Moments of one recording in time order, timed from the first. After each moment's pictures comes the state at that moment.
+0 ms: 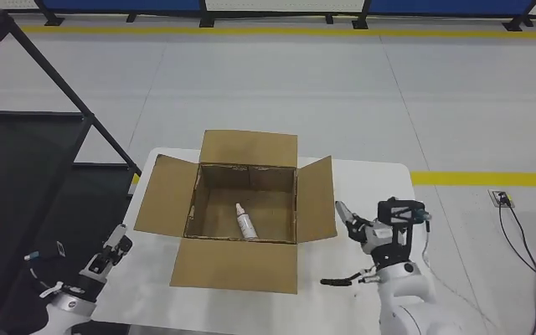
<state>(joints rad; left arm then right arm) 1.60 -1.13 -1.91 -1.75 -0.06 -0.33 -0.41 -1.44 -1.45 1.43 -2.19 -1.38 0.20 0.49</state>
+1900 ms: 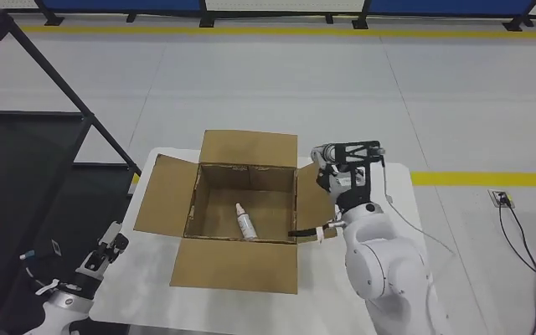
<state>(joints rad) 1.59 -1.13 -1.91 -1.74 -0.07 -0.31 -0.41 -0.92 -1.48 1.15 -1.93 -1.41 0.25 0.68</state>
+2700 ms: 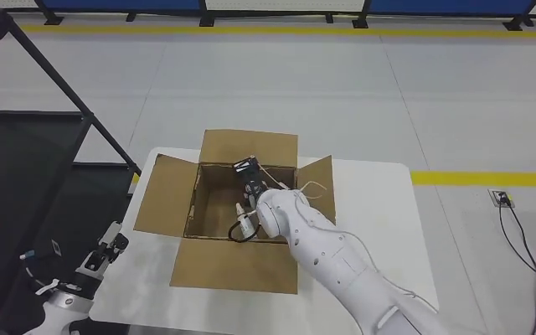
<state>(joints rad) 1.59 -1.13 -1.91 -1.74 -0.07 -0.31 -0.41 -0.34 -1.73 0.69 -0.71 -0.99 0.19 0.67</state>
